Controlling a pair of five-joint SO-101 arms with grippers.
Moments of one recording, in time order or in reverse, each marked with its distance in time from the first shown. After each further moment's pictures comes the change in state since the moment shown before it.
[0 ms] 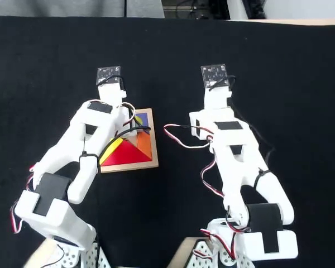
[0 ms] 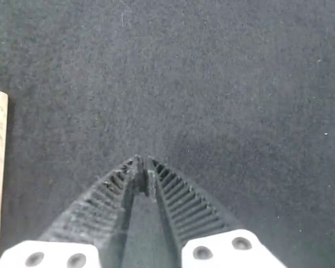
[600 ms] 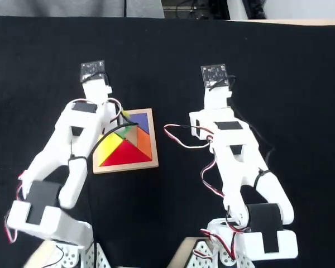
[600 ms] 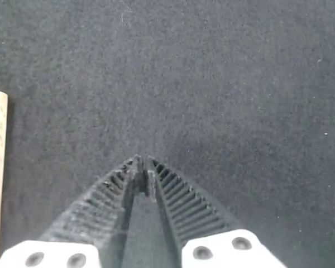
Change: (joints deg) left arm -5.4 -4.0 2.6 -2.0 -2.6; right arm 0.0 0.0 0.0 0.0 0.0
